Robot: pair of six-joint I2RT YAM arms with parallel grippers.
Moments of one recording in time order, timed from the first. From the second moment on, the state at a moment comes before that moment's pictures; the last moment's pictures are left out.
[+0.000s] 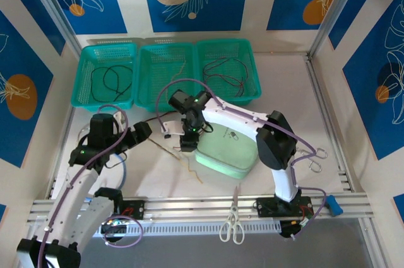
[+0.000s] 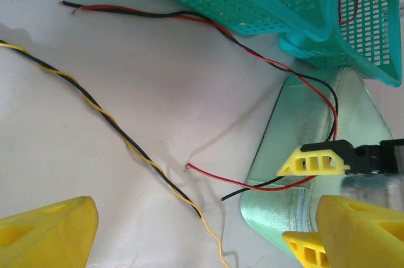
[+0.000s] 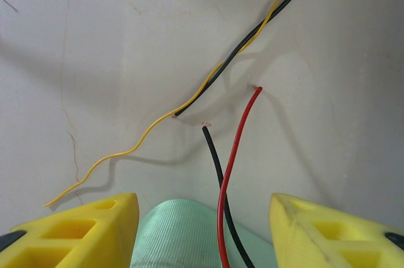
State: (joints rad) left arm -0.16 0.74 0.65 -0.68 0.36 -0.67; right arm 0.91 1.99 1.68 -1.07 -0.28 -0.75
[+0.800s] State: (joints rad) left arm -0.16 0.71 0.66 -0.70 0.35 -0.68; right arm 0.90 2.16 1.78 -1.15 -0.29 -0.76
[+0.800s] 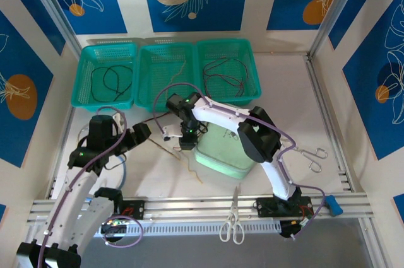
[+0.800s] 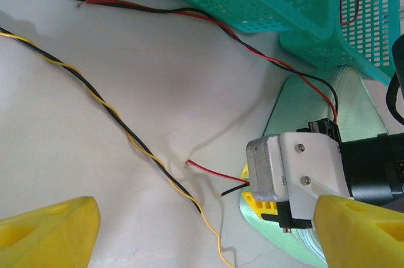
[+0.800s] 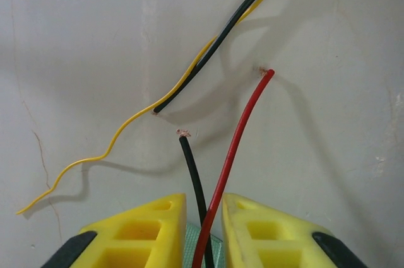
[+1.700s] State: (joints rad) left arm -0.16 0.81 1.10 -0.86 0.31 -0.49; right arm 0.82 1.99 1.80 -1.05 -0.42 -0.66
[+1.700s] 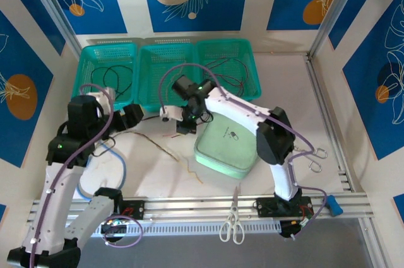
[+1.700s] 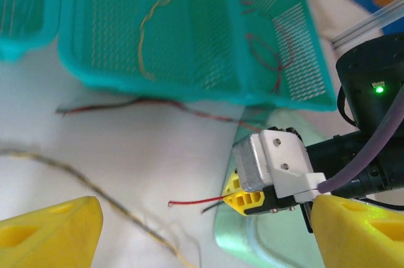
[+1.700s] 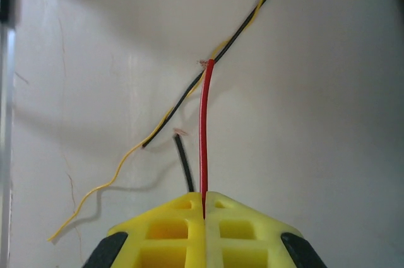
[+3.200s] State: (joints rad) left arm -0.58 0.93 0.57 -0.18 0.39 -0.51; right arm 0.57 1.59 1.45 -0.03 -0.76 0.29
